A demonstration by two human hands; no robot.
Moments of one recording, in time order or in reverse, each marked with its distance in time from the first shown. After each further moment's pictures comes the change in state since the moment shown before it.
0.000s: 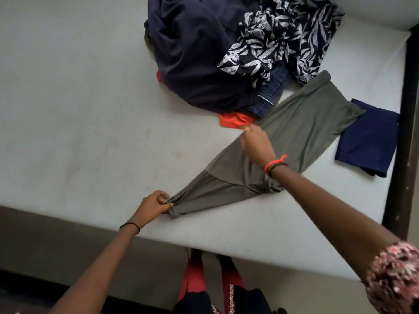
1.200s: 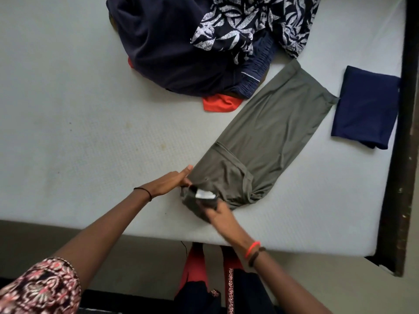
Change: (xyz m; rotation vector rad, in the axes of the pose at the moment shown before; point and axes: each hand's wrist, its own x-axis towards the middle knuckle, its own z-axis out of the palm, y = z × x) left_hand 0.026 0.096 0.018 0.149 -0.498 0.086; right_hand -0.180 -0.094 0.056 1.424 -0.384 0.423
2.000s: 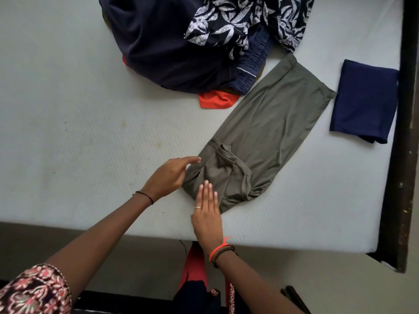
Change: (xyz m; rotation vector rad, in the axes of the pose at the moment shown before) left_hand 0.017 -0.012 0.010 0.500 0.528 0.658; right_hand 0.030 0.074 0.036 -1.275 0.417 -0.182
